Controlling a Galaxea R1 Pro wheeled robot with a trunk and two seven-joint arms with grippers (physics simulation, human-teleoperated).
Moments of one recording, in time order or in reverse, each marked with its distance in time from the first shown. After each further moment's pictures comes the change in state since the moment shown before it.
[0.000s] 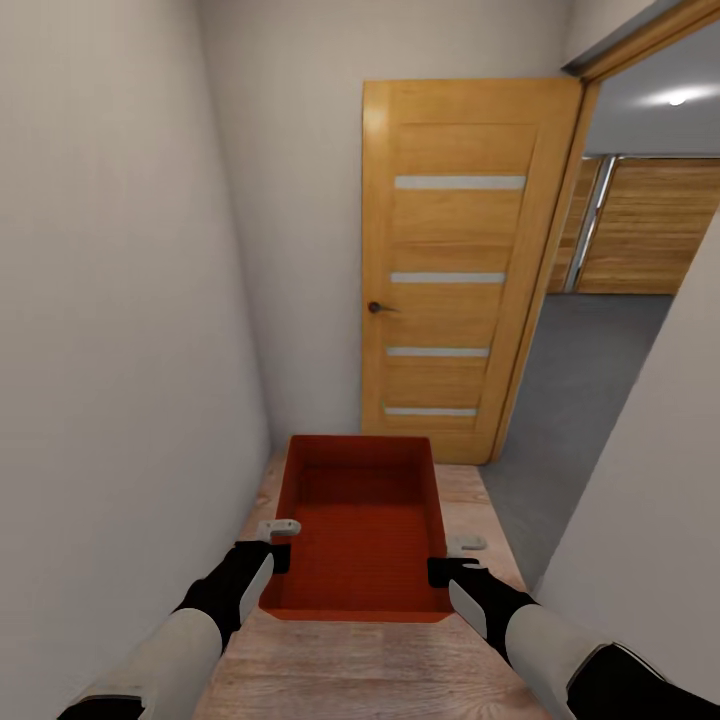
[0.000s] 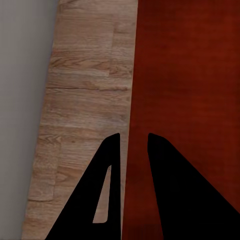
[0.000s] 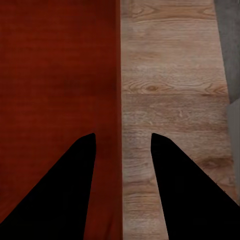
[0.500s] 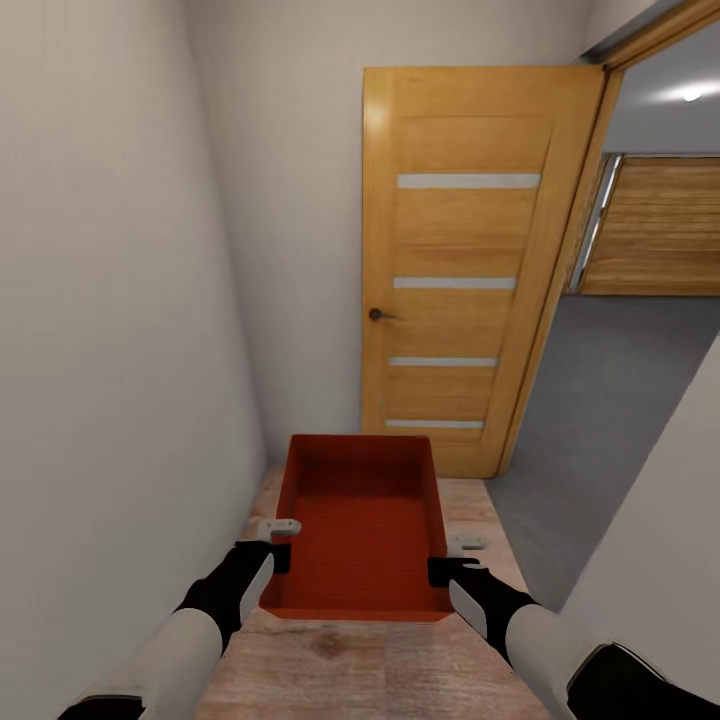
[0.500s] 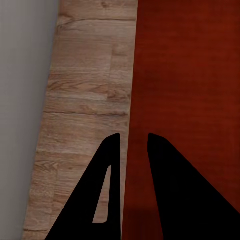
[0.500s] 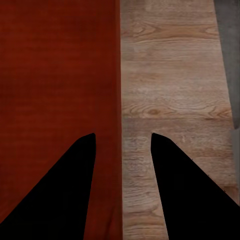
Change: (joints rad) left arm 0.000 -0.001 0.000 0.000 -0.002 -0.007 -0.001; right arm 0.000 -0.001 0.003 0.000 -0.004 -0.007 0.000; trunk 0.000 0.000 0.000
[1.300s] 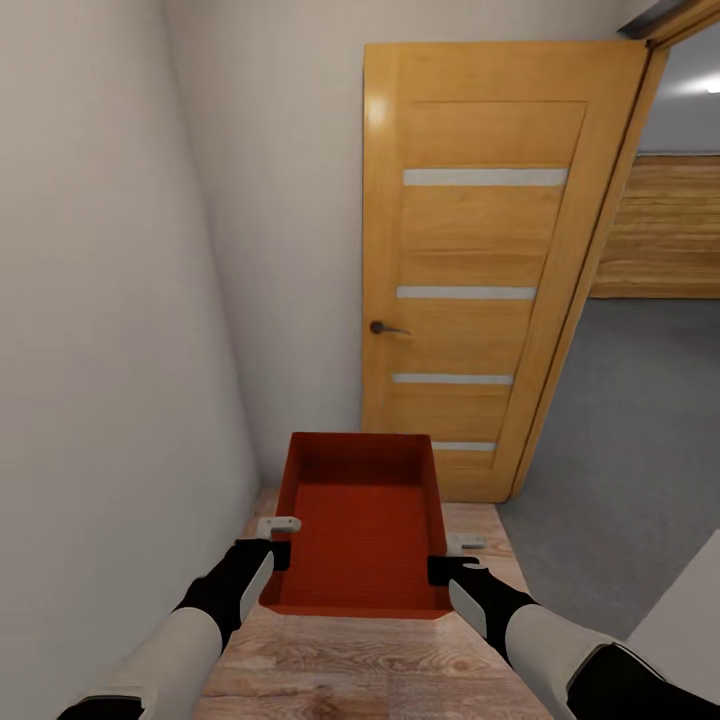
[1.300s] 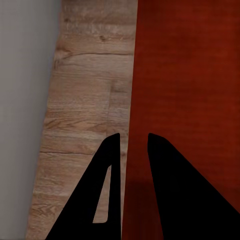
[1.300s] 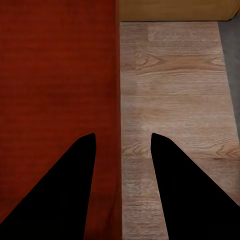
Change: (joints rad) left arm 0.000 0.001 -0.005 -0.016 -0.003 0.007 0.000; right arm 0.000 0.002 -0.003 0.000 -0.004 -0.013 0.000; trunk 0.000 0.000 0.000
